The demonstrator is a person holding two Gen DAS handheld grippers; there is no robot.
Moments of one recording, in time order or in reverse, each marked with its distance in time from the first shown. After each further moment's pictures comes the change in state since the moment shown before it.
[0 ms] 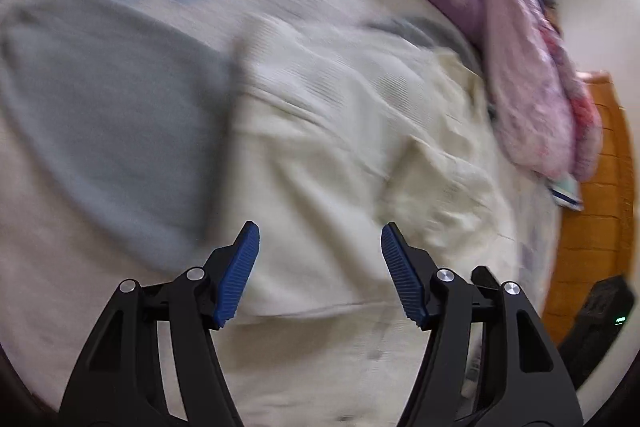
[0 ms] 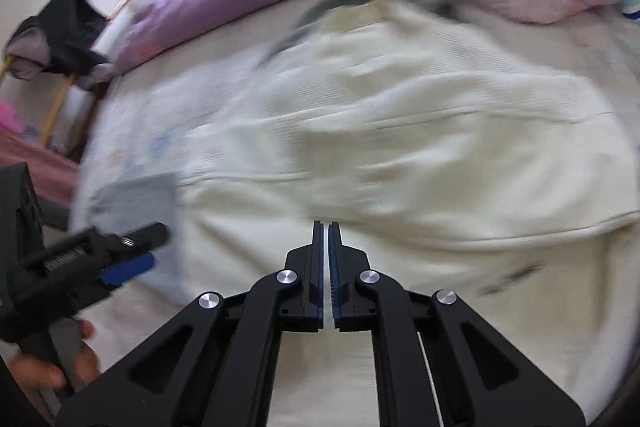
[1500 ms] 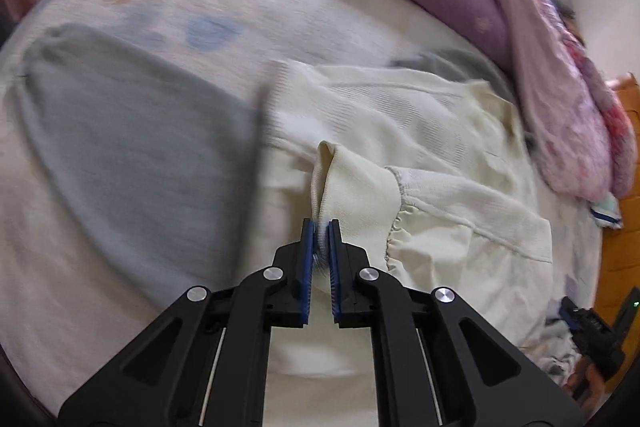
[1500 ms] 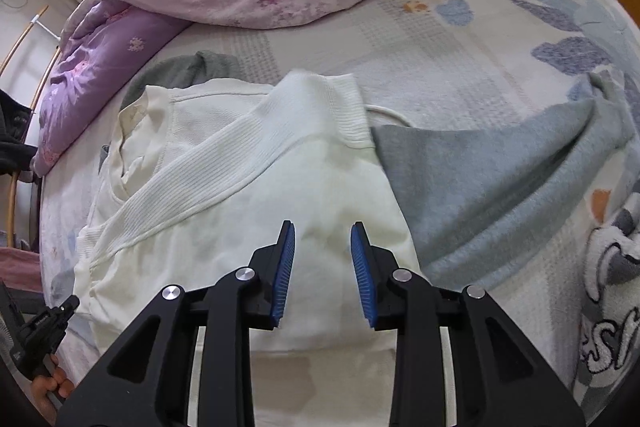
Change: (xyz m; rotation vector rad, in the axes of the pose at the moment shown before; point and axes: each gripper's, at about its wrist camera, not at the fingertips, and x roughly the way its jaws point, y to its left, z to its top) left arm -0.009 0.011 0.020 0.026 -0.183 0.240; right arm -0.008 -0.211 0.040 0.265 0.032 -0.057
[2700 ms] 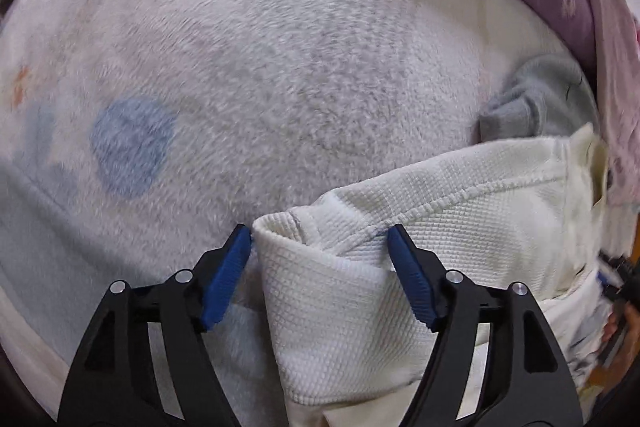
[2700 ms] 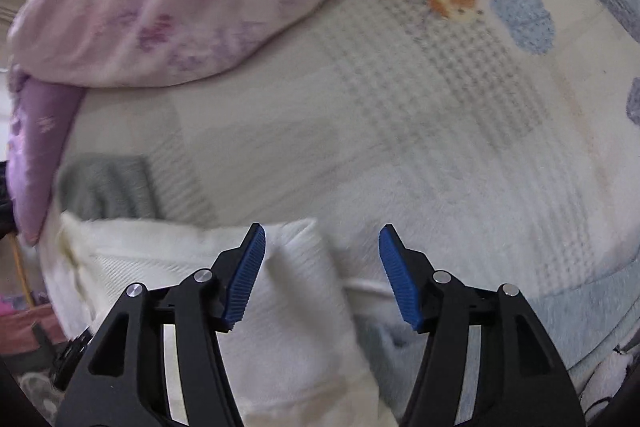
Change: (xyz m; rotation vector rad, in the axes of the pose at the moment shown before) left arm 0.125 -0.006 0.140 0.139 0.249 0.127; right arm 0.135 -0.042 0.168 0.168 0.240 0.000
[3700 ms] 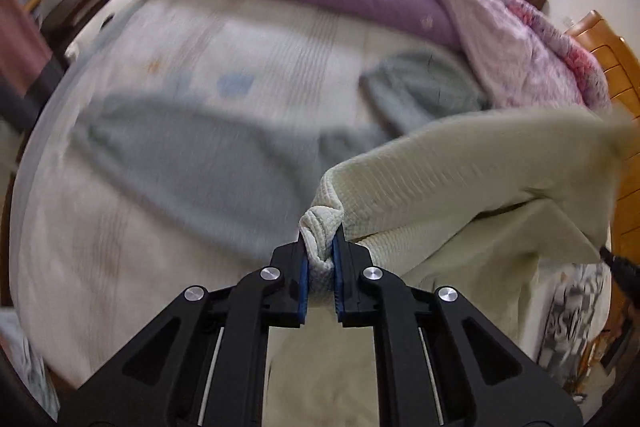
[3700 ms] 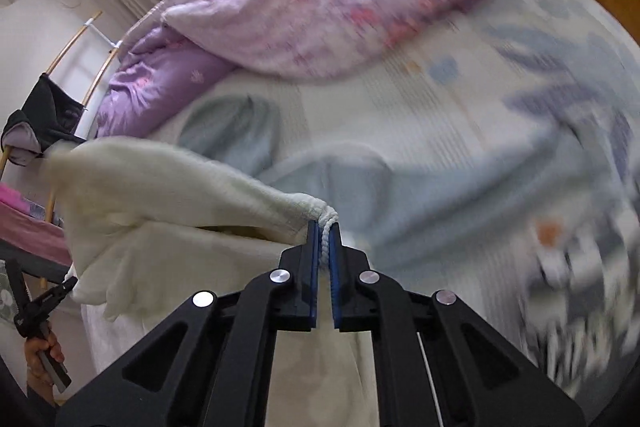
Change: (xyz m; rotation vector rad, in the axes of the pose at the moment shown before) left arm -0.210 0.014 -0.253 0.091 -0.283 -0.092; right arm -0.224 -0.065 -0.246 -0.226 -0.294 0.130
